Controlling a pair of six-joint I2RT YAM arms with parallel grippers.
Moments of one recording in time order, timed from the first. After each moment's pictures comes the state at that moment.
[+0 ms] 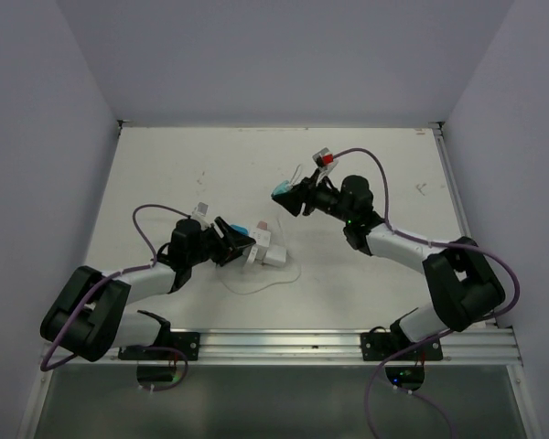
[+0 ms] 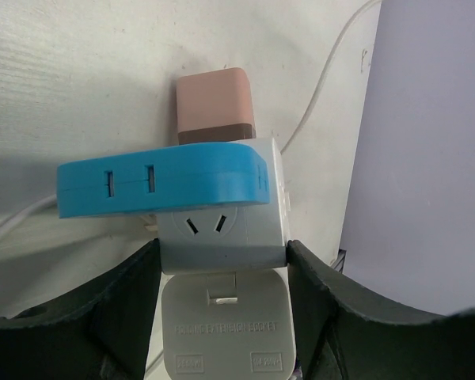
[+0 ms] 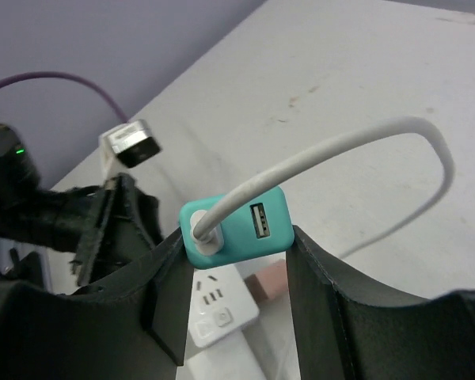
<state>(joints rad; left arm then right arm) -0.39 1.31 0.30 0.48 0.35 -1.10 0.54 1.52 0.76 0.73 -0.50 0.40</state>
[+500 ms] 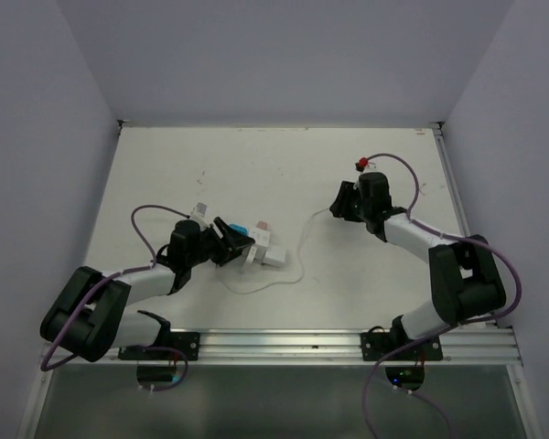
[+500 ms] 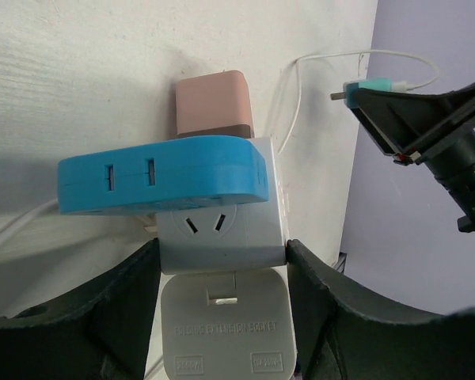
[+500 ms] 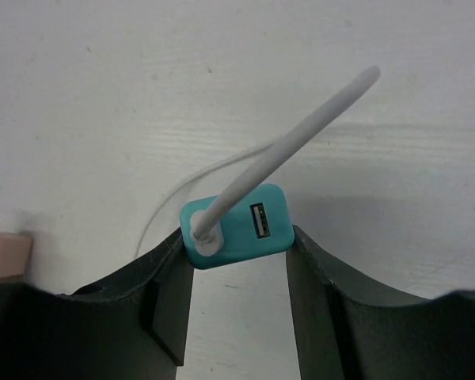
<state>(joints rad) -0.39 1.31 0.29 0.51 0.34 -1.10 0.29 1.50 0.78 0.07 -0.04 0.42</state>
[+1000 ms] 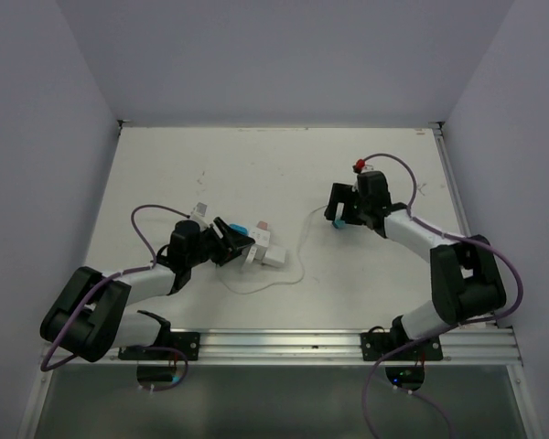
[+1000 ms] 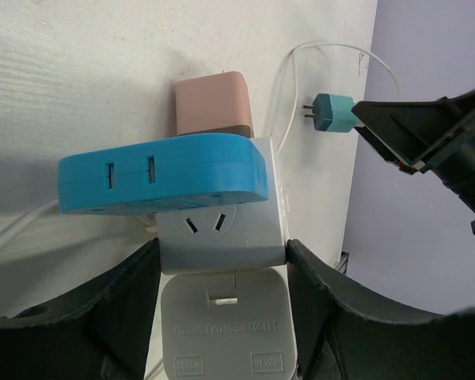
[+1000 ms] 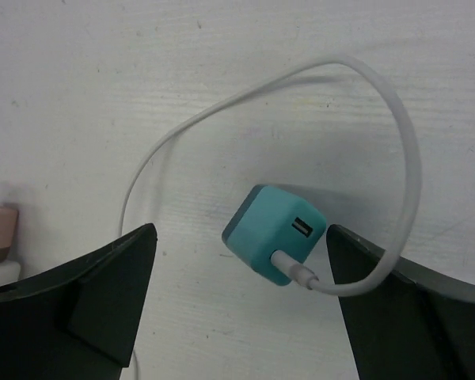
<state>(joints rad) -0.39 1.30 0.29 0.52 0.34 -1.09 0.29 1.54 0.84 -0.10 -0.04 0.40</state>
